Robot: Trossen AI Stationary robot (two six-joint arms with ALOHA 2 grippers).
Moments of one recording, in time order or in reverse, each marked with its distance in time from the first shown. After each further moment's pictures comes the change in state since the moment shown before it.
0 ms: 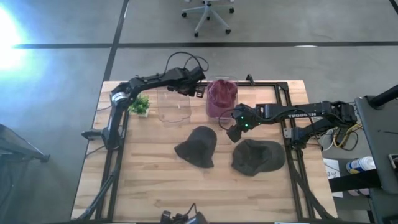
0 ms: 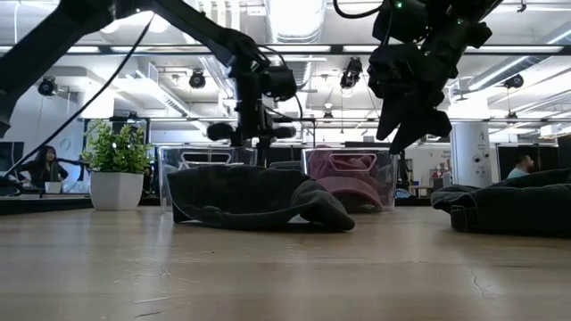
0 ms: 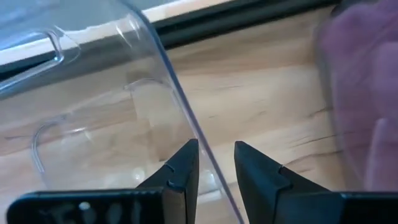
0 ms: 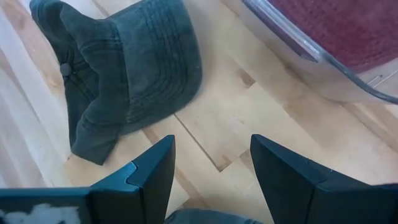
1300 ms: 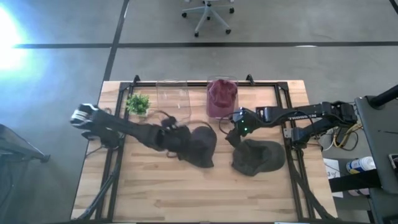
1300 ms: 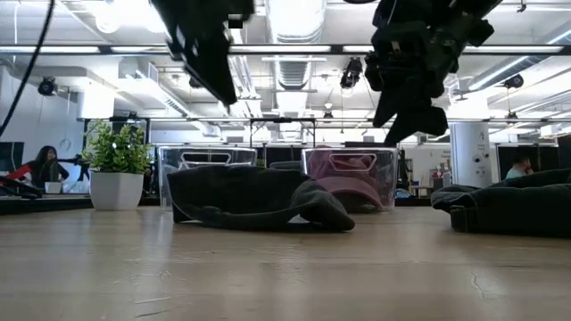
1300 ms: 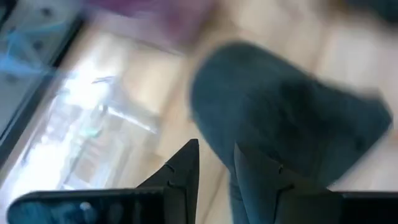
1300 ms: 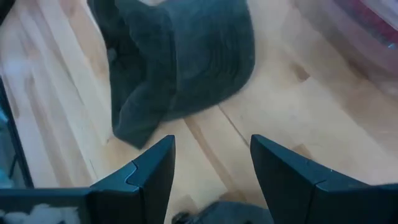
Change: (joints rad) left arm -0.769 -0.492 -0.472 0.104 -0.296 0.233; right arm 0.059 0.001 -0.004 0.071 -0.073 0.022
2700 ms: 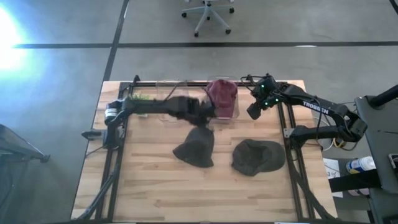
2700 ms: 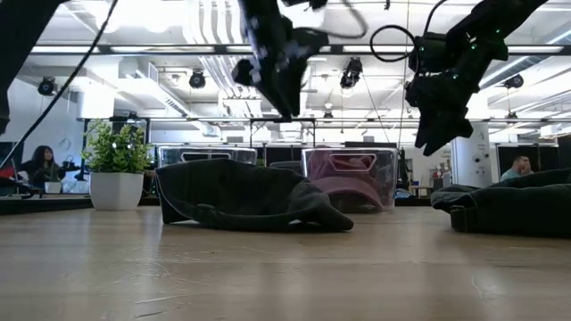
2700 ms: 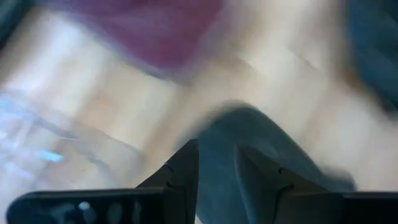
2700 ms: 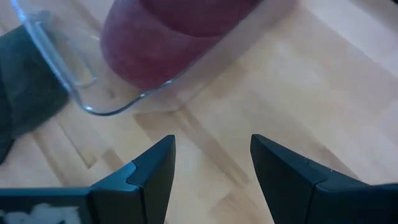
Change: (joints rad) left arm 0.305 0.375 0.567 -0.235 0.342 0.032; right arm -0.644 -0.190 -0.058 -0.272 -0.094 -0.577
